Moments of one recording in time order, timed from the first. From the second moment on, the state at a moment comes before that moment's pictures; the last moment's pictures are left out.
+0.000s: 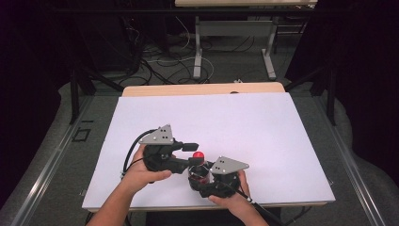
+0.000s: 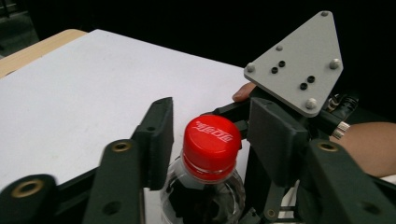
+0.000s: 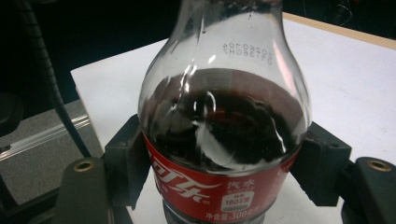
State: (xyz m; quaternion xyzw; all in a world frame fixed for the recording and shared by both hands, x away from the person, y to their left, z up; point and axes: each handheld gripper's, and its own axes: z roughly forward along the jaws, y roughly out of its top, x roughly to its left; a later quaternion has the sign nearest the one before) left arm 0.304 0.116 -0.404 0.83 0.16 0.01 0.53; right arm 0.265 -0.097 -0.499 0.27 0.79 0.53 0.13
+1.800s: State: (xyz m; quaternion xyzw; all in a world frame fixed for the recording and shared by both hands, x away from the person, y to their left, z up) left arm 0.307 0.120 -0.404 0.83 0.15 0.00 0.54; right arm 0.262 -0.093 -0.501 0.26 0.79 0.53 0.15
